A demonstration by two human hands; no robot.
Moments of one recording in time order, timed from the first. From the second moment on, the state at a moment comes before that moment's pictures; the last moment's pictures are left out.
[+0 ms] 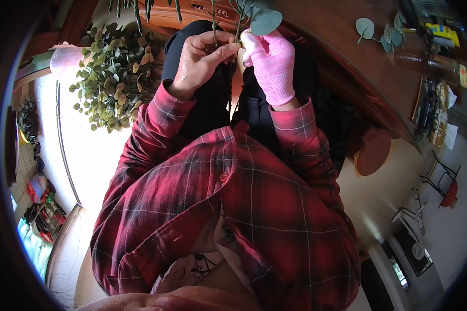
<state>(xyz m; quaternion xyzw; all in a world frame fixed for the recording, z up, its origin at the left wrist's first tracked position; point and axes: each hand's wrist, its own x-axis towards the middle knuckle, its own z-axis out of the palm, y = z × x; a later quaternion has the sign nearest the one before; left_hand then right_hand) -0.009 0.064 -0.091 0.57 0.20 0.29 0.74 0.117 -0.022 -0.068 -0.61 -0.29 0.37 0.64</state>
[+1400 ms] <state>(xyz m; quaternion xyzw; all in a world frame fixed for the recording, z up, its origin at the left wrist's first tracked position) -0.009 0.062 -0.091 0.56 0.21 0.30 0.75 0.114 -0.023 -0.069 -0.64 -0.32 0.34 0.61</state>
